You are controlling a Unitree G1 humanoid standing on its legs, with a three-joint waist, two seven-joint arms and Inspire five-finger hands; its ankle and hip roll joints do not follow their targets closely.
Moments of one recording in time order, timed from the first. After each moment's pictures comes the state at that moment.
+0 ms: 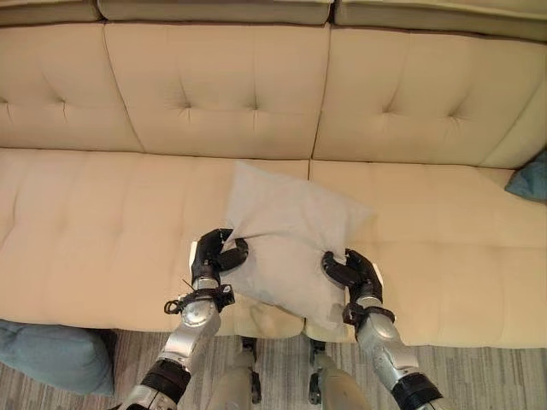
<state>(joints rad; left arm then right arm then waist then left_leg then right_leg) -0.17 0.30 -0.35 0.30 -0.51 -0.12 0.34 -0.11 -0.25 0.21 0.40 0.49 -0.14 -0.27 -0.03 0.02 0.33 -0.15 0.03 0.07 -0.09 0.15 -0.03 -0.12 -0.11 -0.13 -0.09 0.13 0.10</state>
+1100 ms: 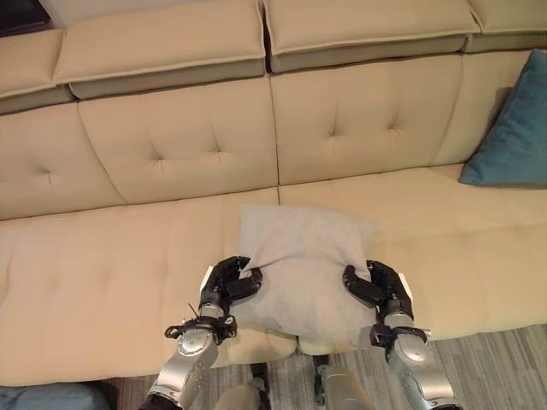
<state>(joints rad) -0.03 0.33 -0.32 0.23 -0.49 -0.05 0.21 0.01 -0.29 0.15 0.26 0.32 -0.08 -0.21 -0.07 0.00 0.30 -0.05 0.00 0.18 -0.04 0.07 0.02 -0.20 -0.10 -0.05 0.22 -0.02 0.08</state>
